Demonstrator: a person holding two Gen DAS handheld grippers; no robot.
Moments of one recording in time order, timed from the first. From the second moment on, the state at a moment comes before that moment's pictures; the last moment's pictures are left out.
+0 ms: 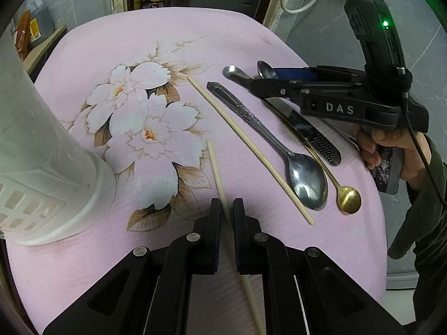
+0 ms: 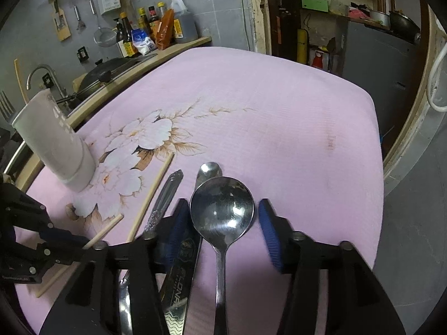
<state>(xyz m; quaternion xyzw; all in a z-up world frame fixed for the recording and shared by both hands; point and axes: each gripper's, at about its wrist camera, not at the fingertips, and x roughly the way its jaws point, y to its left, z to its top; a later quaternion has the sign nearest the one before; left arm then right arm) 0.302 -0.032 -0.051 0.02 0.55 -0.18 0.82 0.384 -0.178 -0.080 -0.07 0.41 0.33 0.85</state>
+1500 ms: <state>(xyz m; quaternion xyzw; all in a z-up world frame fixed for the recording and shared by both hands) 0.158 0.054 0.077 -0.10 0.16 -0.13 0.97 0.222 -0.147 0.039 0.00 0.10 0.37 0.92</state>
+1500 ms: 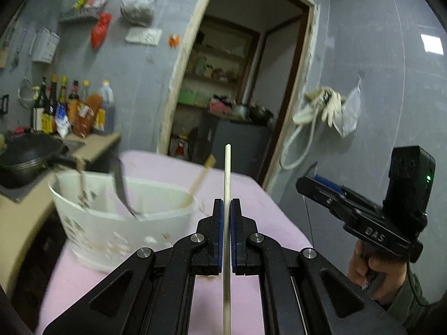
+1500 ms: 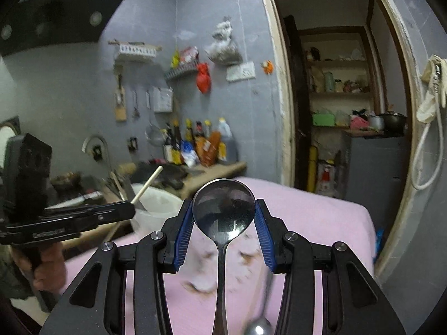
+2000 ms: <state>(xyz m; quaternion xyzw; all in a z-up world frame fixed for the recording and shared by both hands) 0.185 0.180 0.153 -0.16 0.03 -0.04 0.99 0.235 -0.046 0.100 0.07 0.00 0.41 0.91</state>
